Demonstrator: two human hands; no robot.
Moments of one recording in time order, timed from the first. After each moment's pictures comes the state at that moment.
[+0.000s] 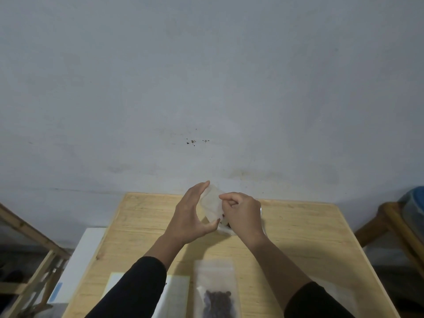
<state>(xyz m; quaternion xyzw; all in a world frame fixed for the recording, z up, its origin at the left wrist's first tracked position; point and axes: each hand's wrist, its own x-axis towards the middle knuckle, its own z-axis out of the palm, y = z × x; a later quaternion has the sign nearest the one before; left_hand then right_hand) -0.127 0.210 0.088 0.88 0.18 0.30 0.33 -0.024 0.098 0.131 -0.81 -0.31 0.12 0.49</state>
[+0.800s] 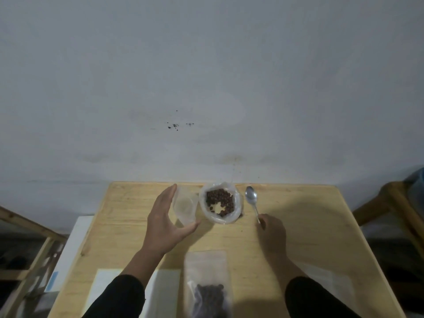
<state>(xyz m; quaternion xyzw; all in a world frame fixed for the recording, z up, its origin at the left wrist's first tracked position) -0.141 0.219 0.043 0.85 0.30 0.30 0.30 0.050 0.033 -0.034 -0.93 -0.20 0.11 0.29</state>
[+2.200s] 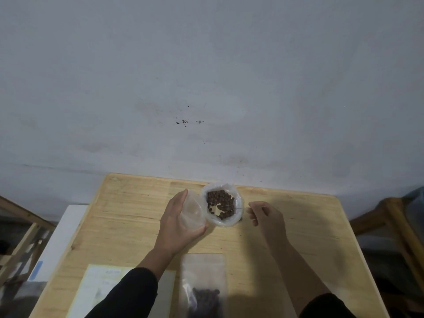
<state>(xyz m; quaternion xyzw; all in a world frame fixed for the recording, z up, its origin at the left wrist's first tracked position) -0.124 0.210 0.008 0.83 0.34 0.25 0.36 0.054 0.064 0.039 -0.78 -0.11 0.24 0.56</state>
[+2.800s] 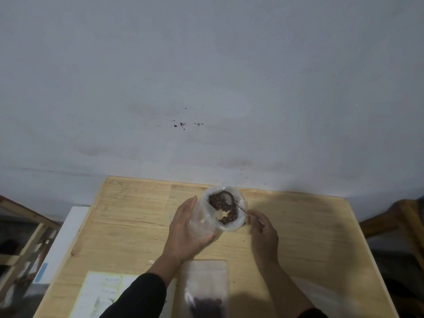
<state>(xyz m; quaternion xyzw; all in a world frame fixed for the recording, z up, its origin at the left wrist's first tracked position) -0.108 0.201 0.003 0.83 0.35 0.21 0.38 0.030 0.069 -0.003 -0.78 -0.12 0.17 0.59</state>
